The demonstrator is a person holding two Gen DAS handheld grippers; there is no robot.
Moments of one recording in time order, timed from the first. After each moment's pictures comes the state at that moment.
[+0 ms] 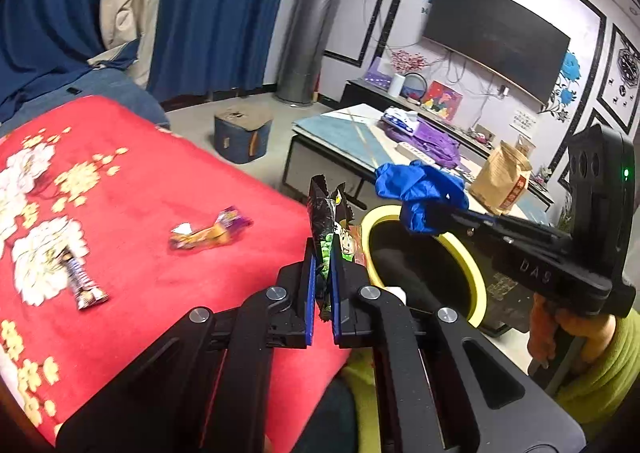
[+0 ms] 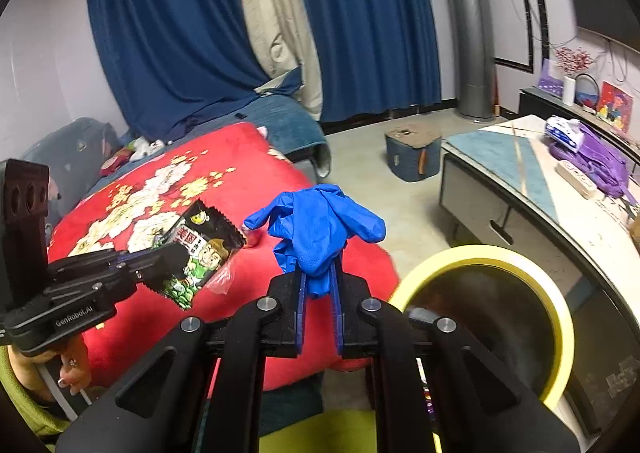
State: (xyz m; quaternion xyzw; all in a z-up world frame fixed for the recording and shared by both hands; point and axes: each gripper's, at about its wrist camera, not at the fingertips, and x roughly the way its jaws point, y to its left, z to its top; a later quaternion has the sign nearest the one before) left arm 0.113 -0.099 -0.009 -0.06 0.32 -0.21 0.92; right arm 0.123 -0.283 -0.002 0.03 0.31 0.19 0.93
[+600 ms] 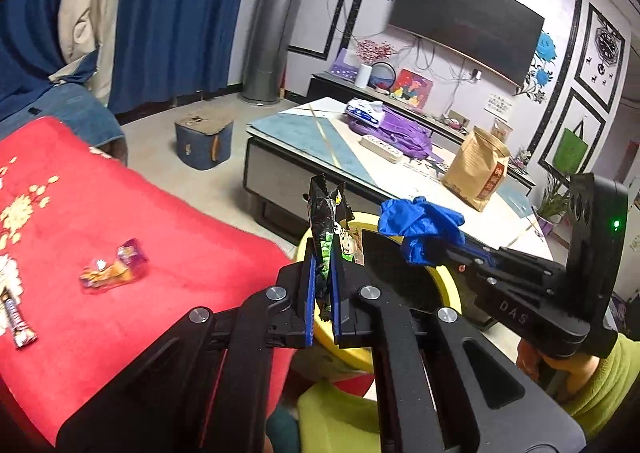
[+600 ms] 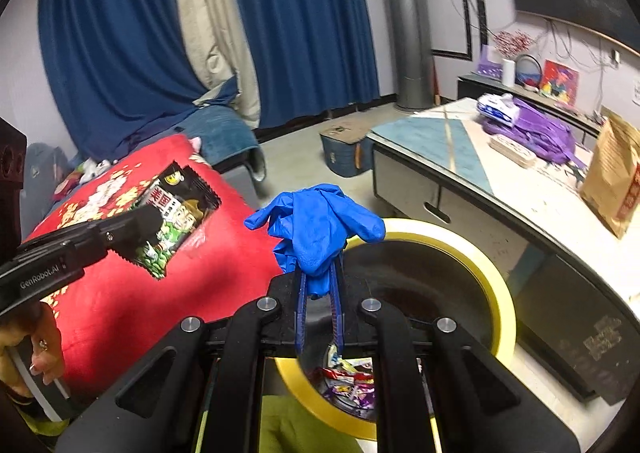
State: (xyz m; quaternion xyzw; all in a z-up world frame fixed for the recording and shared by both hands) left arm 0.141 -0.178 -0.015 -0.04 0.32 -0.26 0.91; right arm 0.110 -0.362 -0.032 0.06 0.31 0.09 0.94
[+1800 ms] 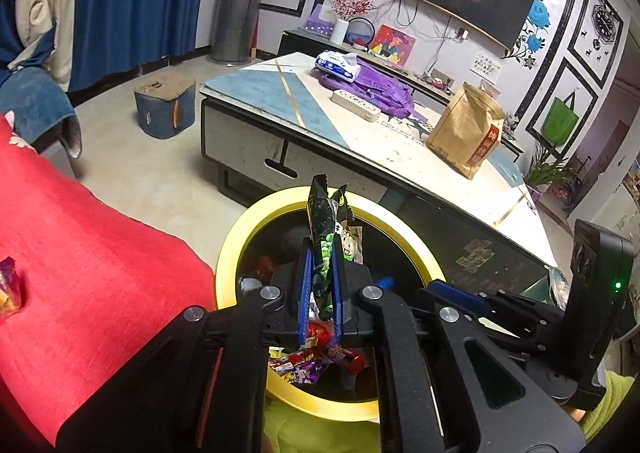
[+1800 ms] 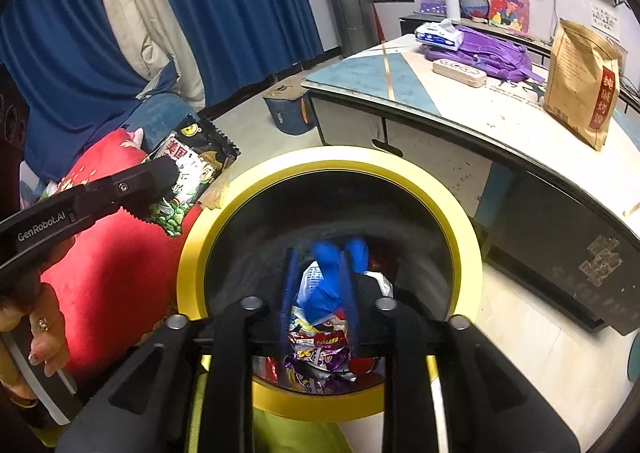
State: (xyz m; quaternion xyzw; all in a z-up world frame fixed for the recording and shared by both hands) left arm 0.195 -0.259 -0.061 -0.02 0.39 -0.30 0.87; right arm 0.117 -0.428 -0.099 0.13 0.39 0.01 0.91
